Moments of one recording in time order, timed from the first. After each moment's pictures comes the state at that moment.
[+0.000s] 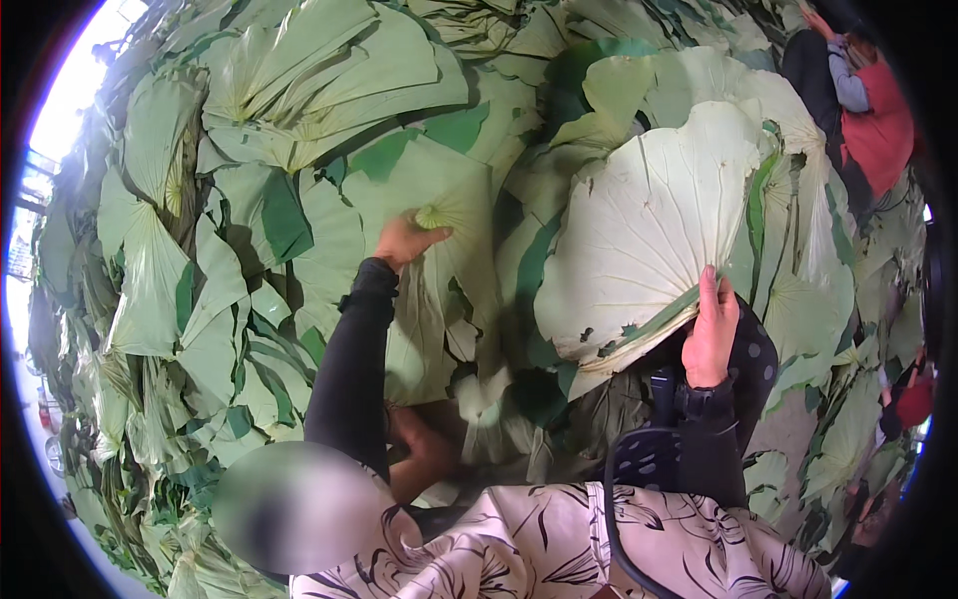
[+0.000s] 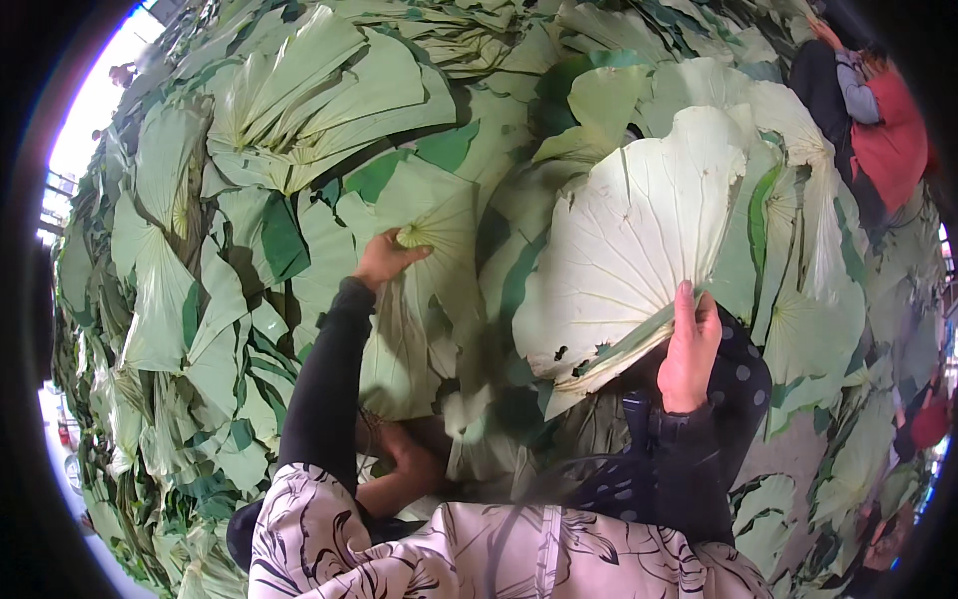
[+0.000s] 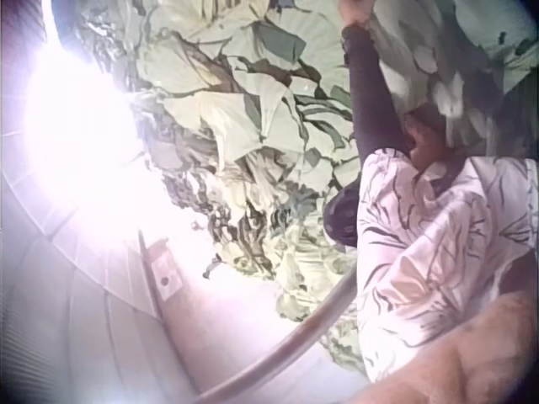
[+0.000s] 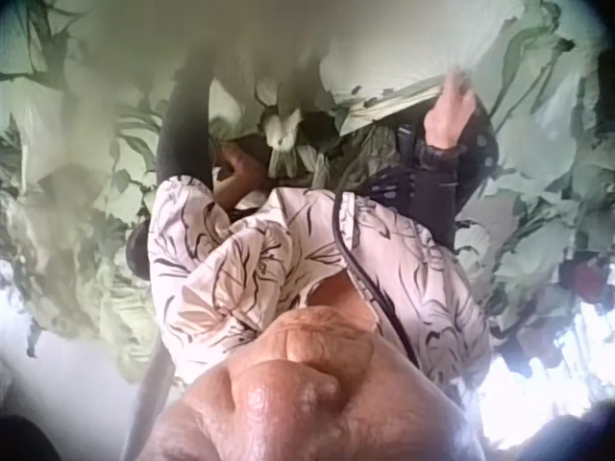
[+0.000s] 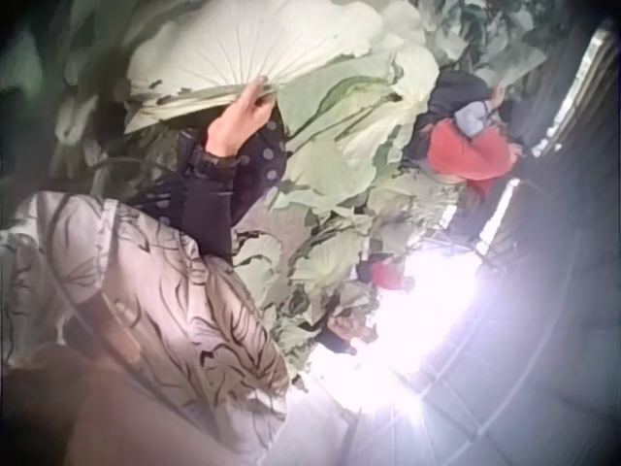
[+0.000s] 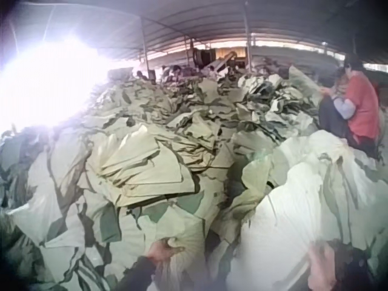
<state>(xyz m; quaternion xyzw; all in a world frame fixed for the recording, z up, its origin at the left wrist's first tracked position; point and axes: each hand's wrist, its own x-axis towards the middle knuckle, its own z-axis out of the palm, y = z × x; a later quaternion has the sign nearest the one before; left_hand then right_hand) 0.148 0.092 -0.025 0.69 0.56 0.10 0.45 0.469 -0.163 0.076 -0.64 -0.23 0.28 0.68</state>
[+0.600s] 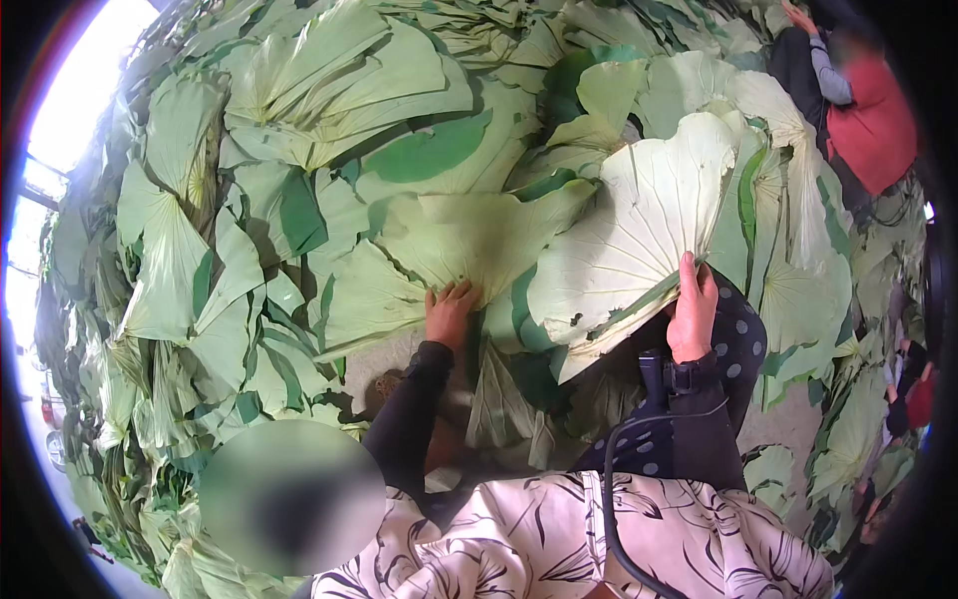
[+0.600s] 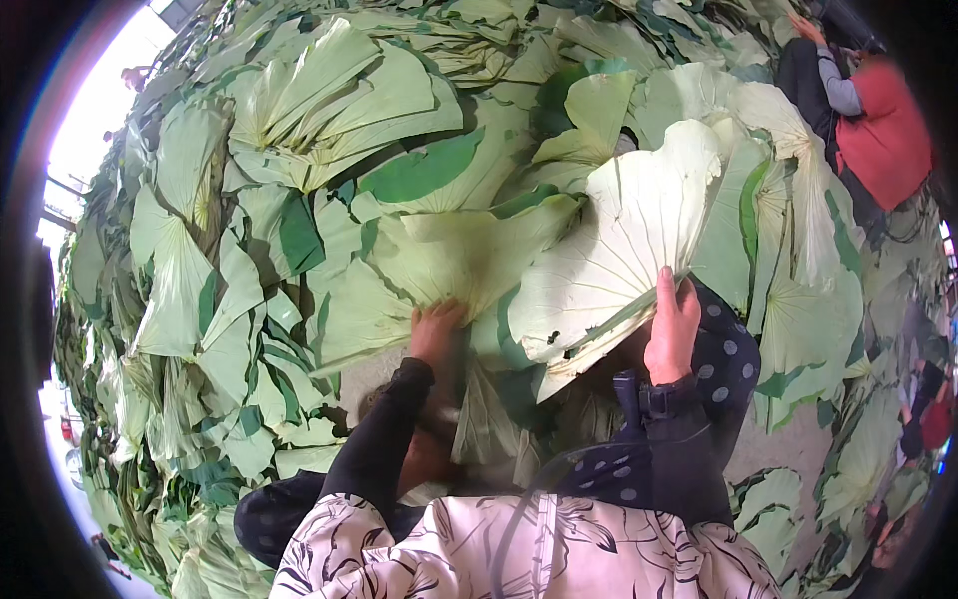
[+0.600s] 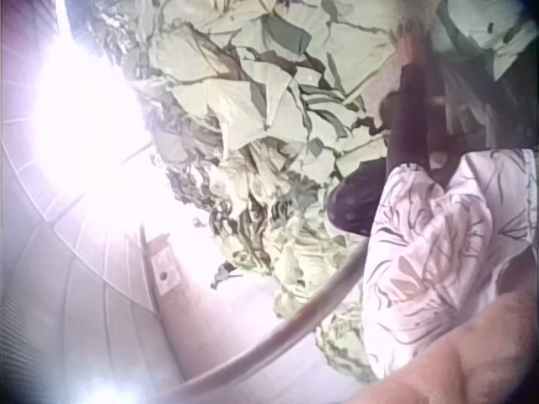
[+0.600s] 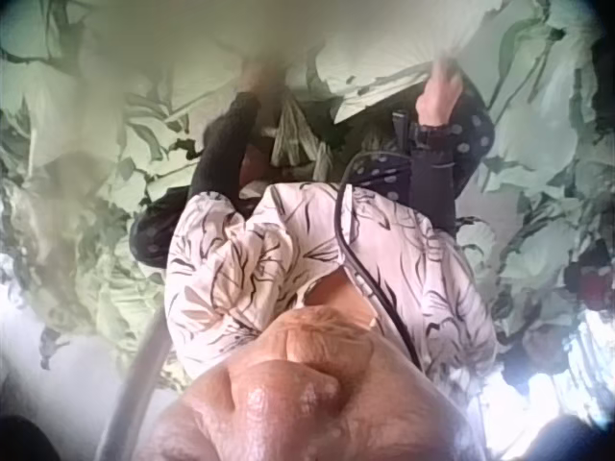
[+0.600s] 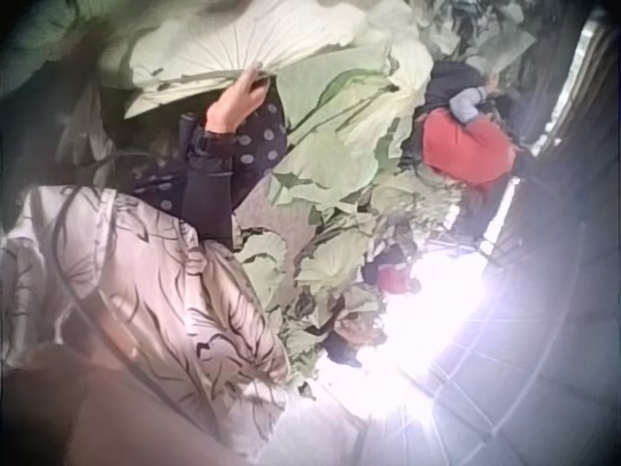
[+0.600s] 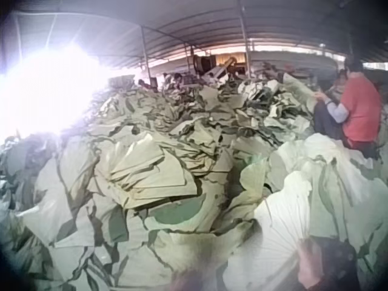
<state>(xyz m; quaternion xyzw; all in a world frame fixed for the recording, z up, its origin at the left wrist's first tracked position) 0.155 -0.067 -0.092 0.85 0.50 0.09 0.17 0.473 -0.176 0.059 -0.64 -0.22 0.29 0.68</state>
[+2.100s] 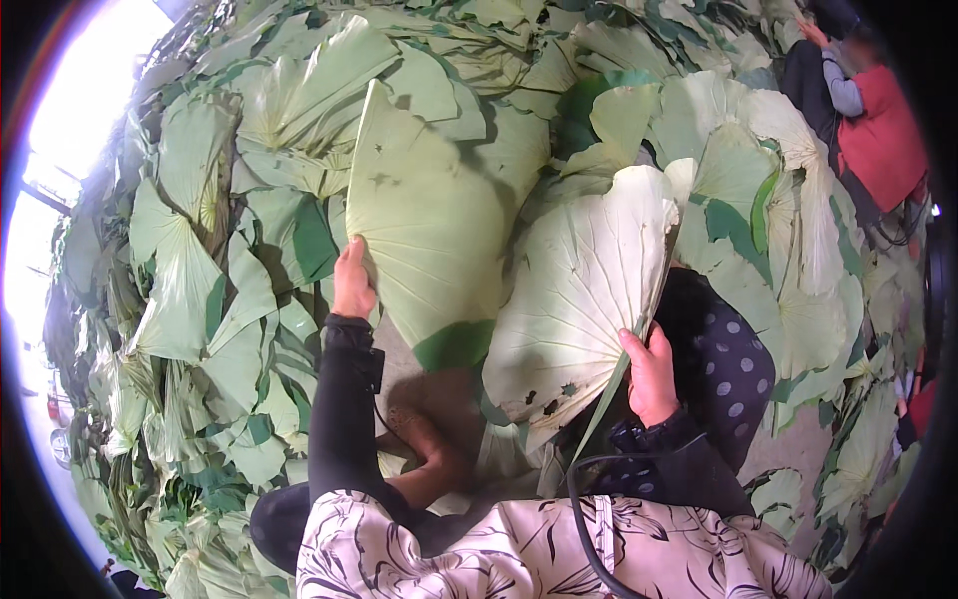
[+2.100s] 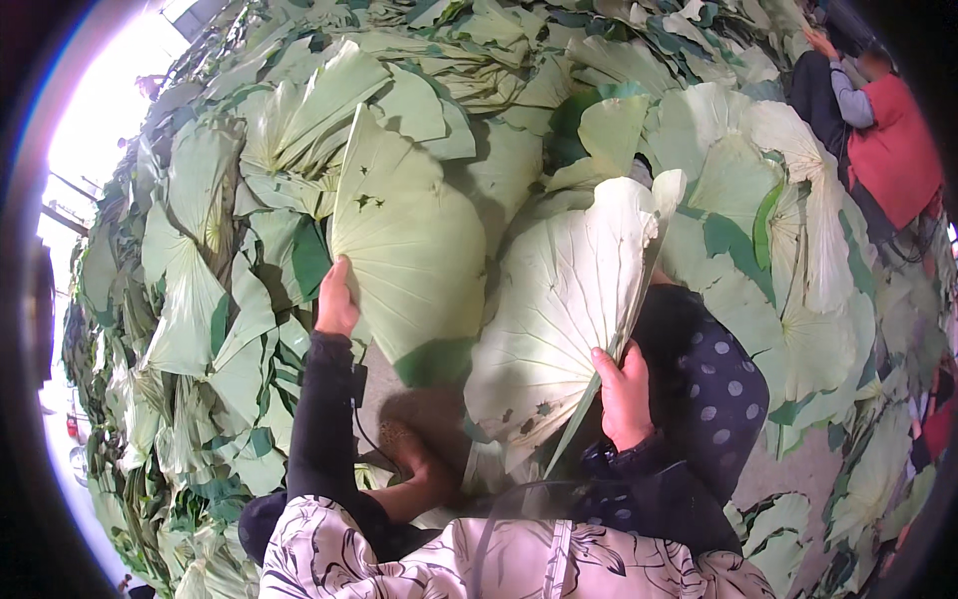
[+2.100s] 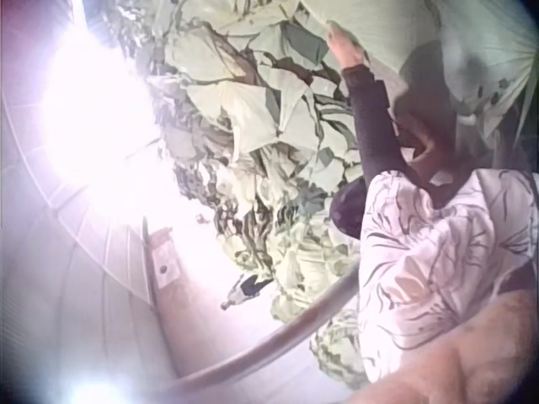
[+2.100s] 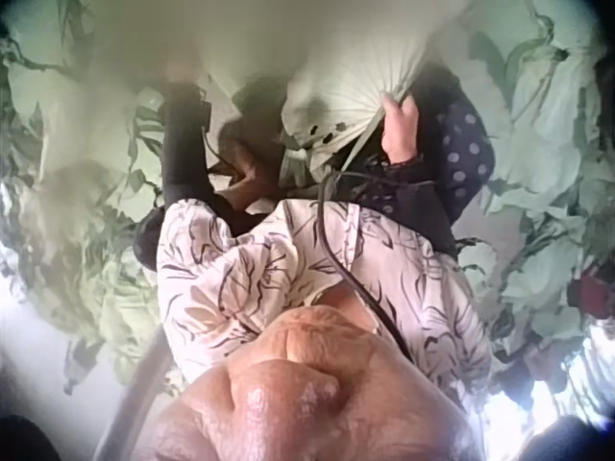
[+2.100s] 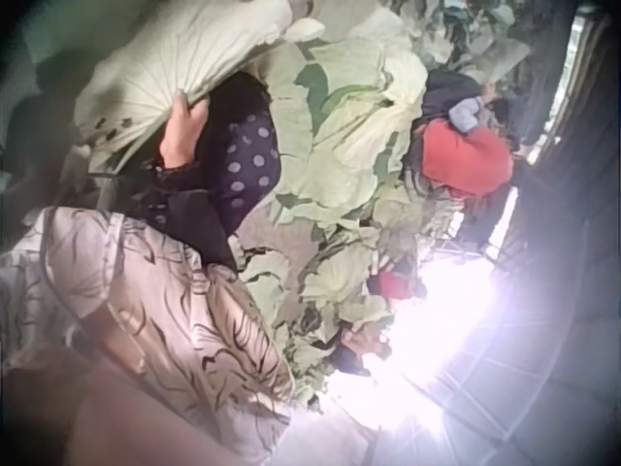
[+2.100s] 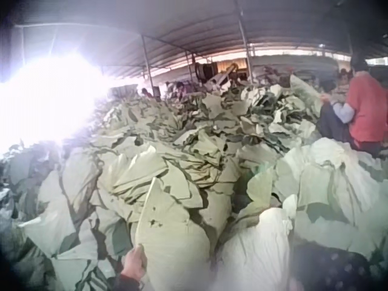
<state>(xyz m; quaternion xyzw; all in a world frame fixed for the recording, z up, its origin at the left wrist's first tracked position) 0.069 0.072 0.010 0.32 0.47 0.50 0.65 0.403 -0.179 0.050 -0.58 -0.19 0.48 0.63</state>
